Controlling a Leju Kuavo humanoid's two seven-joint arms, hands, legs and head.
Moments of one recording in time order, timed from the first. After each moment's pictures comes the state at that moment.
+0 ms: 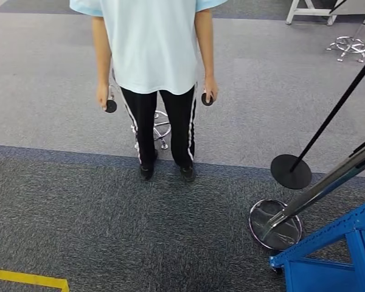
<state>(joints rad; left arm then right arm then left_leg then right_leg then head) 0.31 0.45 -0.95 -1.17 0.37 0.70 0.20 0.53 0.11 -0.27 -1.21 0.27 0.12 0.33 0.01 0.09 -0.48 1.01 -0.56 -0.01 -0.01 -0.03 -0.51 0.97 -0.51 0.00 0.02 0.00</state>
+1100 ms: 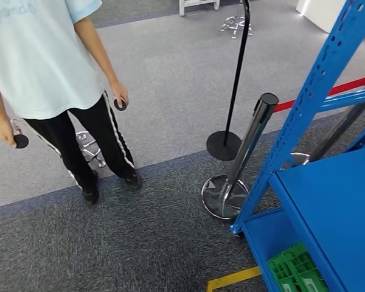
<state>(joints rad) 0.30 0.45 -0.99 -1.15 0.40 0.70 0.19 0.49 -0.01 -0.04 -1.12 0.10 -0.01 0.33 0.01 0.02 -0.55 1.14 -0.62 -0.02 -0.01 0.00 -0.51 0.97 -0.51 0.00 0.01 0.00</state>
